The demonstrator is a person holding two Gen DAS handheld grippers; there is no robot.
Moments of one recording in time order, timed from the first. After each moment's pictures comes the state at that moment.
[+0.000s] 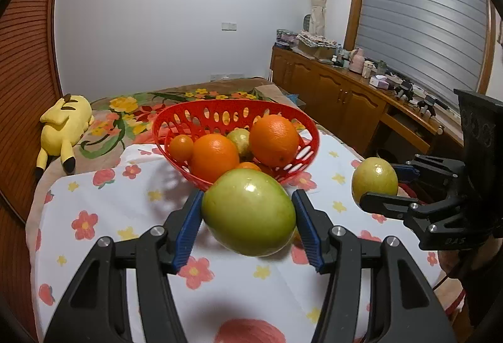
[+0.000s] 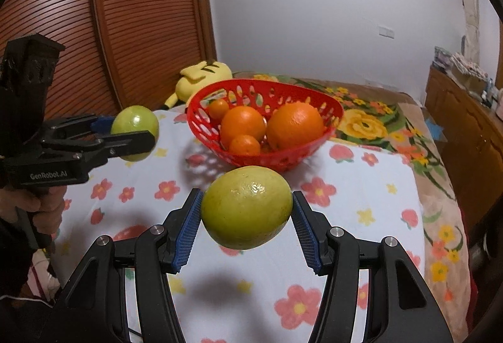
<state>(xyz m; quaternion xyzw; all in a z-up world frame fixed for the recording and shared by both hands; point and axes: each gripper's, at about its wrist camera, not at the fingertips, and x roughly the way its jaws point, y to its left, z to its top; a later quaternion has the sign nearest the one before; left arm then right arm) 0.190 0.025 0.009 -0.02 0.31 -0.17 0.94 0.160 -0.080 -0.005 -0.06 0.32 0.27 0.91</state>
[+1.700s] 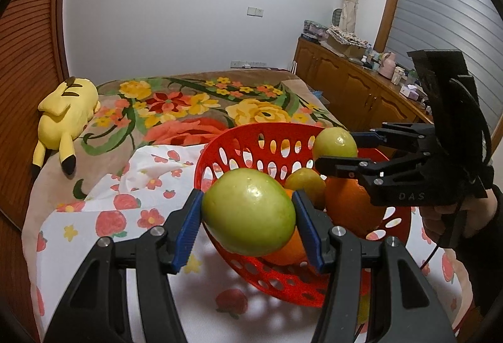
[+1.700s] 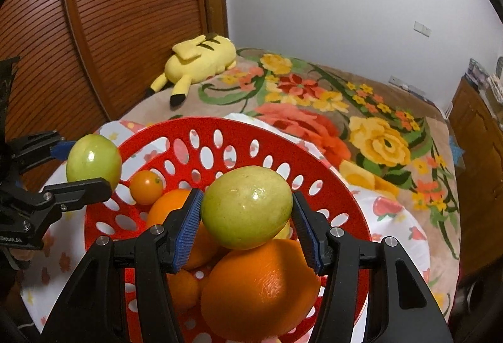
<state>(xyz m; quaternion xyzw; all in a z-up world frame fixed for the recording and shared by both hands) 0.334 0.066 -0.006 -0.05 0.35 -0.13 0.93 0.374 -0.011 -0.012 -0.13 0.38 0.30 0.86</state>
